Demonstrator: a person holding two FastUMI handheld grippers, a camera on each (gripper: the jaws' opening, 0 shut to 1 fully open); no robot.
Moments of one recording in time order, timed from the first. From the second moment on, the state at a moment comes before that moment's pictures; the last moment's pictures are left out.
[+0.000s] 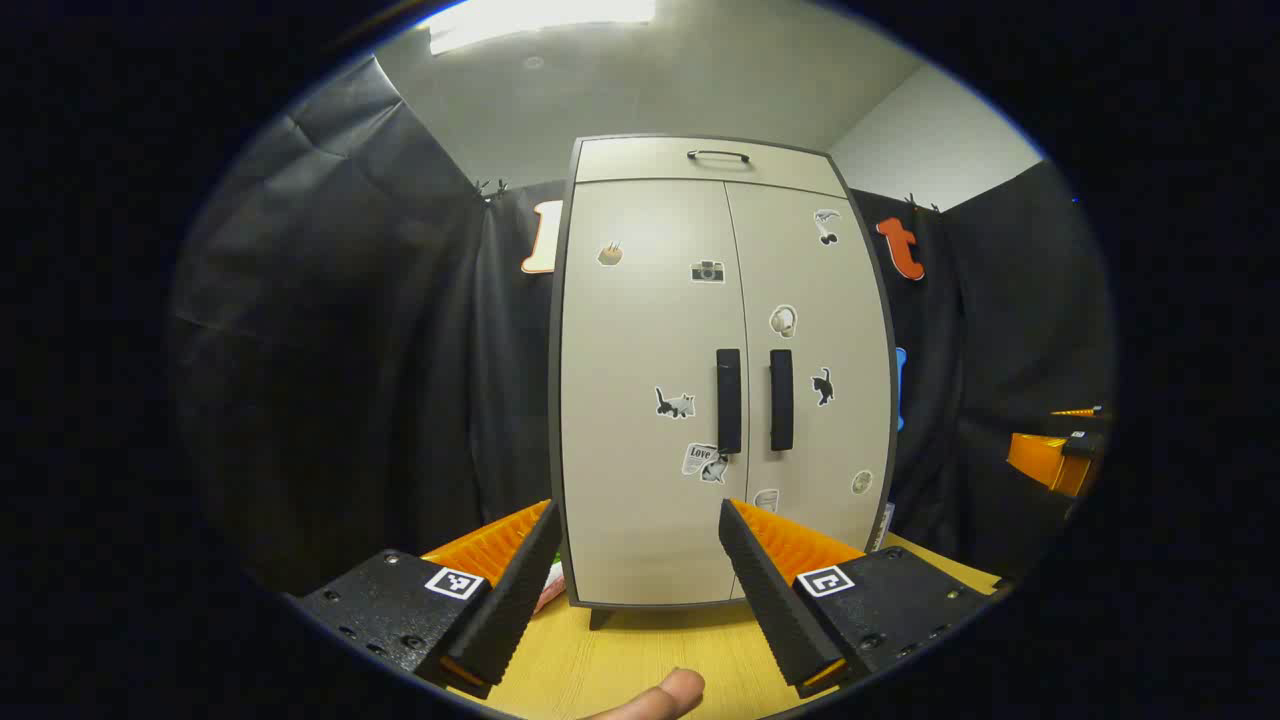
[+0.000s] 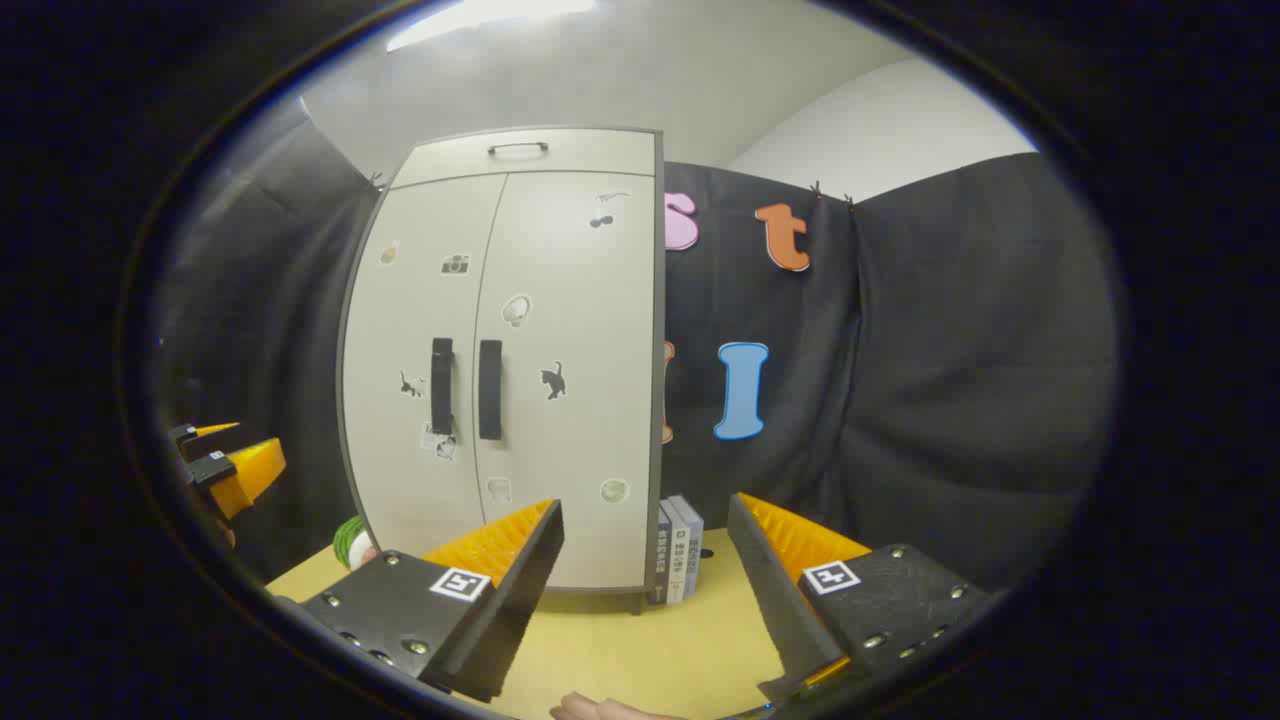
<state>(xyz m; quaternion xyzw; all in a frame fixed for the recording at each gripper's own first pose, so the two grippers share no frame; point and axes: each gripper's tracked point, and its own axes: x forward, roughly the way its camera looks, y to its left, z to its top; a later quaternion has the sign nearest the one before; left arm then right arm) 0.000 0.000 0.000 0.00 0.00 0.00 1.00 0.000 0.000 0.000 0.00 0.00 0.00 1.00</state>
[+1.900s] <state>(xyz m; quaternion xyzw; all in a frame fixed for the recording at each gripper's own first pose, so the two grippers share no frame) 0.029 -0.007 -0.072 0.00 0.04 -0.04 1.00 0.215 0.183 0.019 0.01 -0.01 0.11 0.99</state>
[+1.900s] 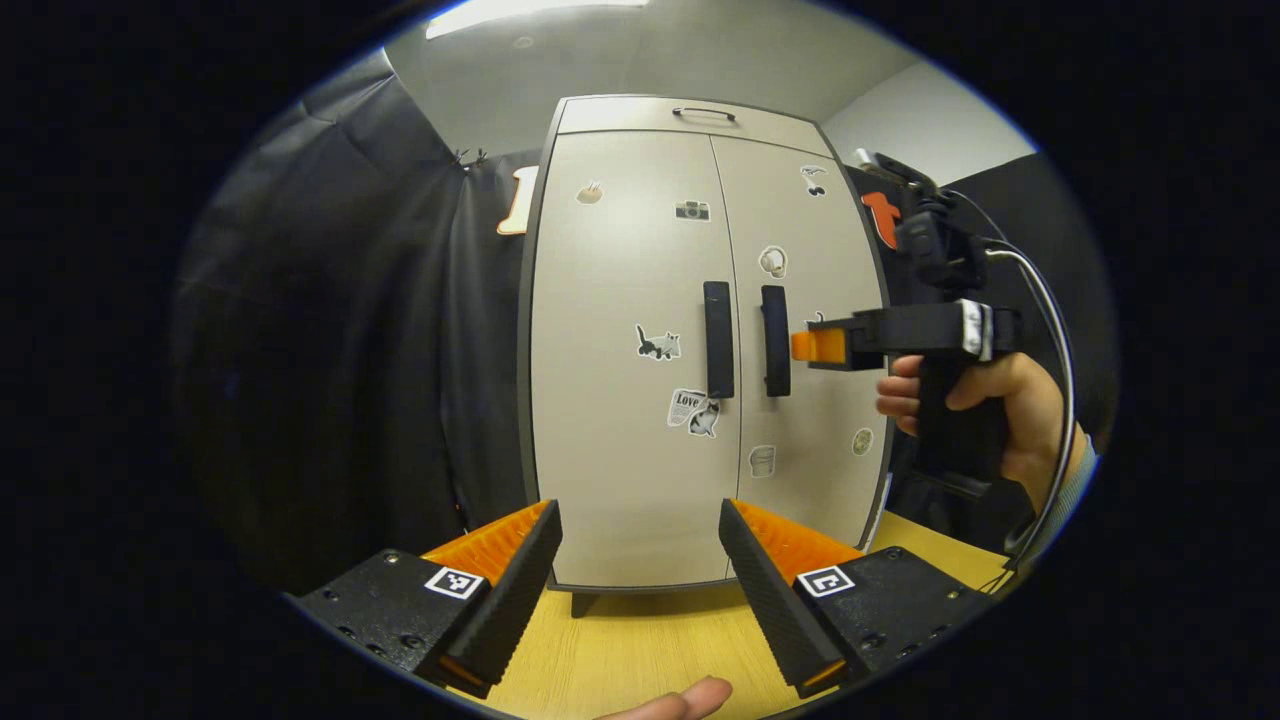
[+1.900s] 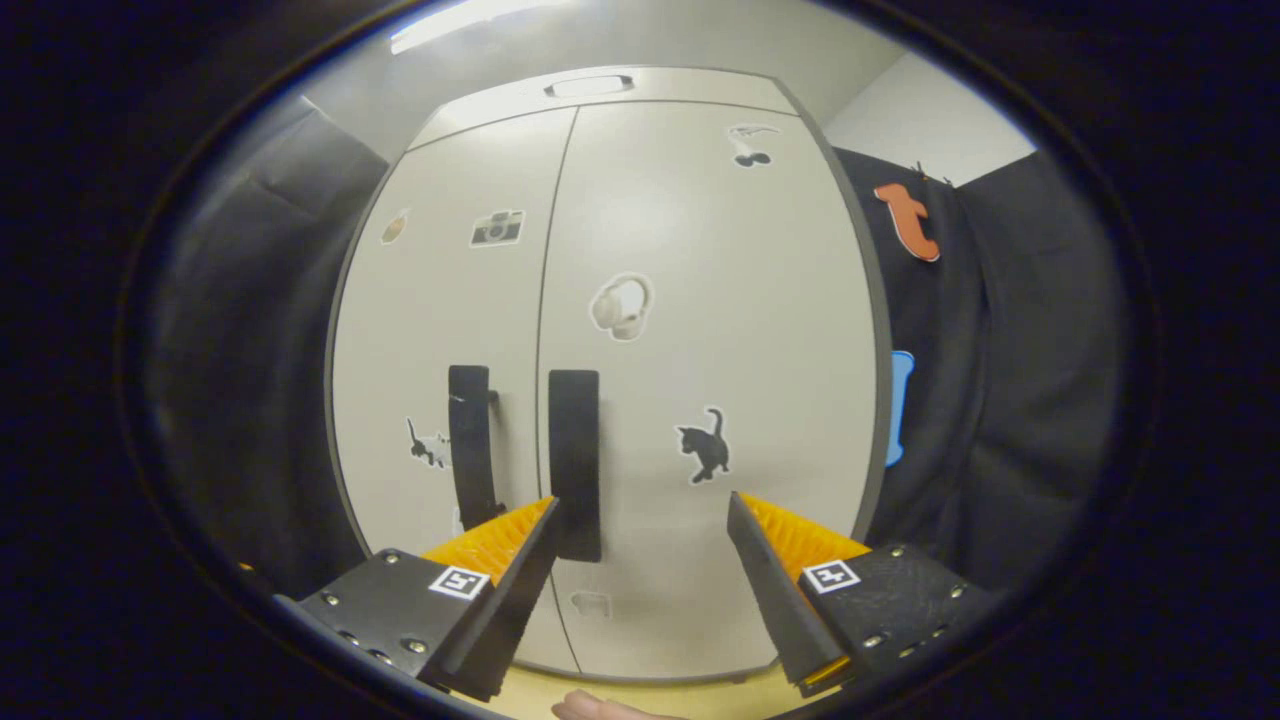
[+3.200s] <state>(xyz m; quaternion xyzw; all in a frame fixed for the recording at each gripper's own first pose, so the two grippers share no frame) 0.000 0.020 -0.081 0.00 0.05 -0.01 1.00 0.219 0.218 0.022 0.03 0.02 0.18 0.98</state>
